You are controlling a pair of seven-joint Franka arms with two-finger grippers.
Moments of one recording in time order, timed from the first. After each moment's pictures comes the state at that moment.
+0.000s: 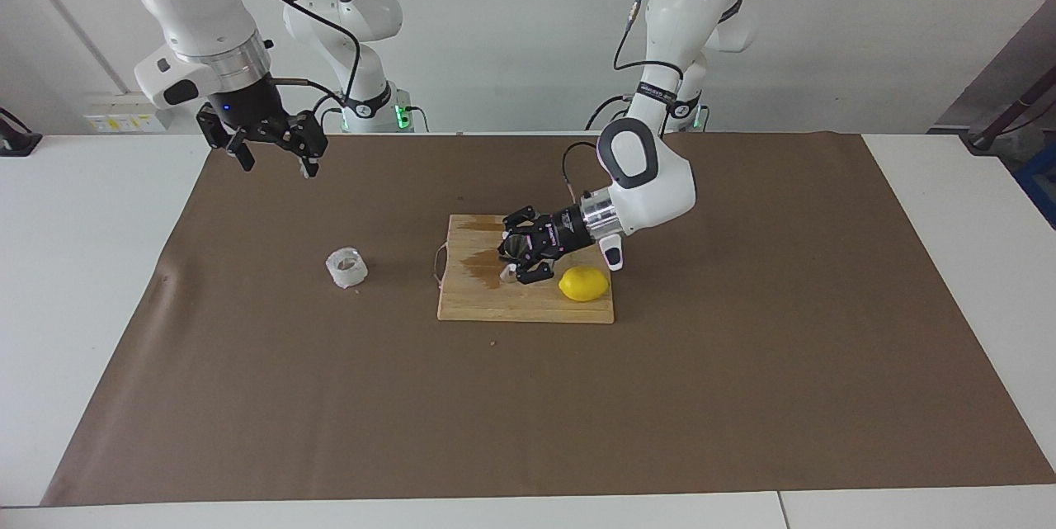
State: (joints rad) left arm -0.51 0.38 -0.07 -1.90 -1.61 2.35 -1.13; right arm 0.11 0.00 -0.04 -1.59 -0.02 1.61 0.21
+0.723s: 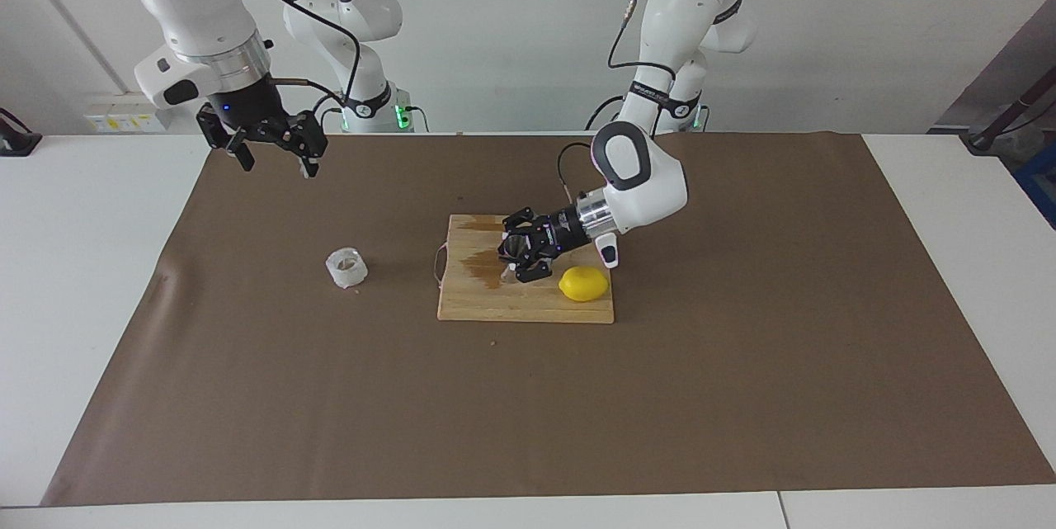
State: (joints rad) left arm -0.52 0.38 -0.07 -1.94 -1.66 2.37 -1.05; right arm 0.11 0.00 -0.04 -1.59 -0.02 1.61 0.21
